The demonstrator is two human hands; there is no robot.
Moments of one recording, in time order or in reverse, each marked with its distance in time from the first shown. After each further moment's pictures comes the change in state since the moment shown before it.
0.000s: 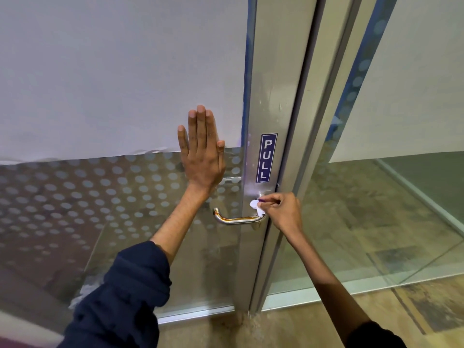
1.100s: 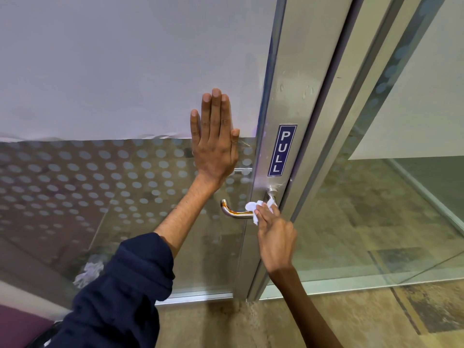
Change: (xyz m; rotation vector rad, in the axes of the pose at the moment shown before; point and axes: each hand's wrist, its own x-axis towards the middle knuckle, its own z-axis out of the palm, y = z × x) left_hand -0.001 -0.001 0.004 -0.015 0.002 -0.005; right_hand -0.069 -0.001 0.045 -0.360 0.274 -0.255
